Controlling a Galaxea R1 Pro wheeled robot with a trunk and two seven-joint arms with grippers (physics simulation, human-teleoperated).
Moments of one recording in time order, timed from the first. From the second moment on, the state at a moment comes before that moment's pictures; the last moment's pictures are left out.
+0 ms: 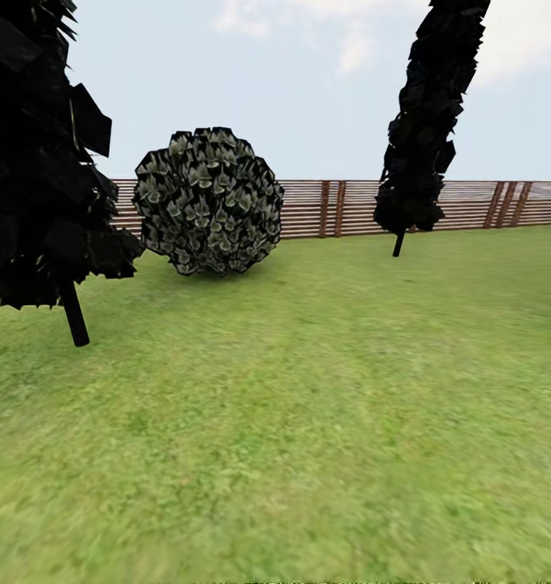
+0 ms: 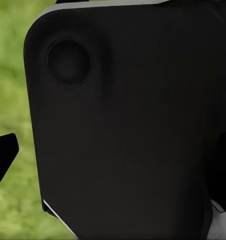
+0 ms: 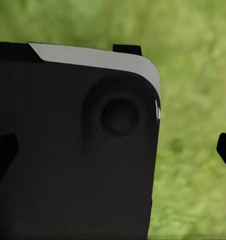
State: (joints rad) left arm 0.00 -0.04 0.01 -0.05 0.01 0.00 -0.01; right arm -0.07 0.00 0.03 -0.03 0.02 -0.03 0.00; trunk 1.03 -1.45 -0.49
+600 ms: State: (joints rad) left arm 0.00 -0.04 0.00 -0.05 0.01 0.00 -0.01; right arm -0.07 0.00 0.03 -0.03 0.02 -0.03 0.00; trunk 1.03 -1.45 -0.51
